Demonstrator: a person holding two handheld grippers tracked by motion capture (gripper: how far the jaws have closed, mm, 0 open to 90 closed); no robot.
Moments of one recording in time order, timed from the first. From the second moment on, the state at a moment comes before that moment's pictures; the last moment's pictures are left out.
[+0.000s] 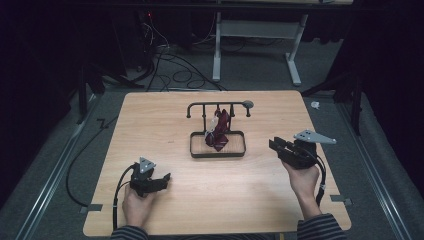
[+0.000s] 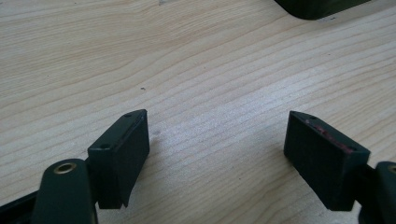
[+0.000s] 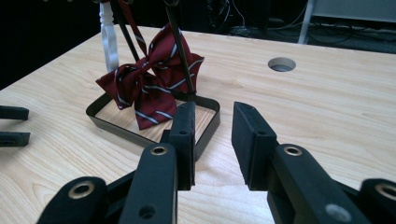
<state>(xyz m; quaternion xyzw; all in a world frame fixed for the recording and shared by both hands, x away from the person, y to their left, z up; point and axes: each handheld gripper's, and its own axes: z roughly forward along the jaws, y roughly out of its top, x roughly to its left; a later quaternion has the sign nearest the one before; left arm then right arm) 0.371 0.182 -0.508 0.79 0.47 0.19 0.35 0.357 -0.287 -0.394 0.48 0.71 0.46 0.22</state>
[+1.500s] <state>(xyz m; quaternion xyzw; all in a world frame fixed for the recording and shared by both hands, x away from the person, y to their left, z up) 0.371 0.182 -0.508 0.79 0.47 0.19 0.35 0.345 -0.303 -0.440 0.52 0.69 0.46 0.19</state>
